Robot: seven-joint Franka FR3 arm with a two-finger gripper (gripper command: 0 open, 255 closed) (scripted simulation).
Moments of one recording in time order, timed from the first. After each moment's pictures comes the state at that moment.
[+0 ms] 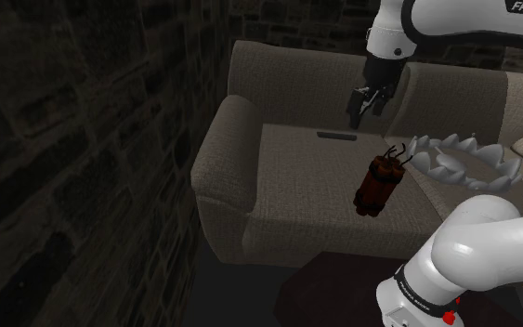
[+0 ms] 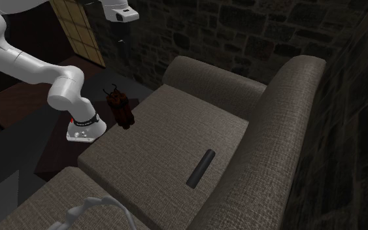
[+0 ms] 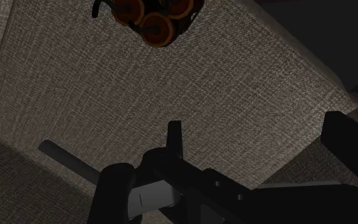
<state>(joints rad) 0.01 -0.77 0.07 -2.31 -0.10 1.54 0.08</state>
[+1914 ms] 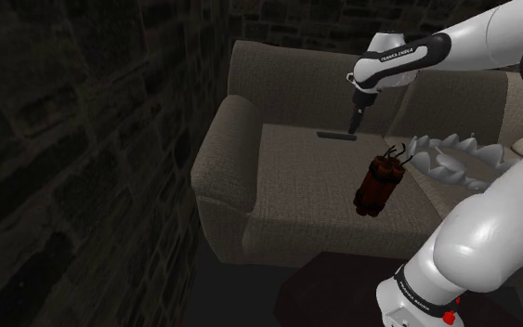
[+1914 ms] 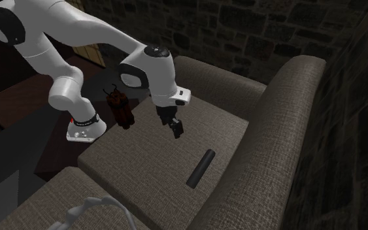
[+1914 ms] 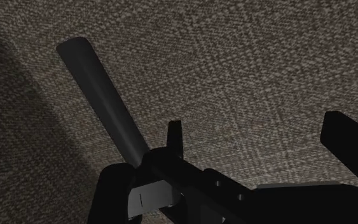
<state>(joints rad) 0.06 -0.12 -0.55 -2.18 -0.14 2.17 -0.94</state>
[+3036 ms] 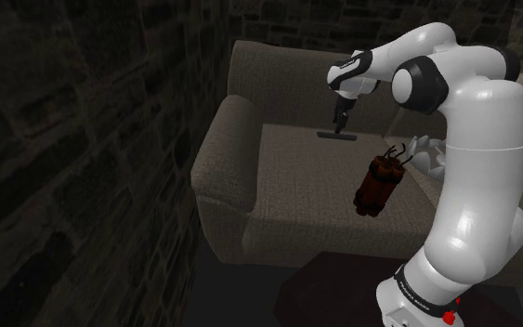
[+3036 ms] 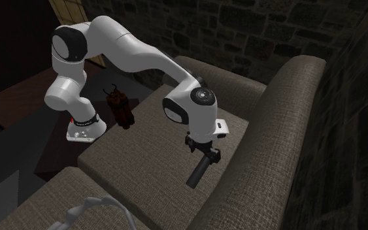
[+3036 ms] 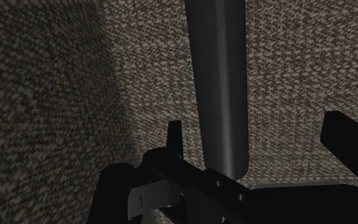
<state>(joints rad) -0.13 0.48 -0.50 -1.66 0.28 2.15 -1.51</state>
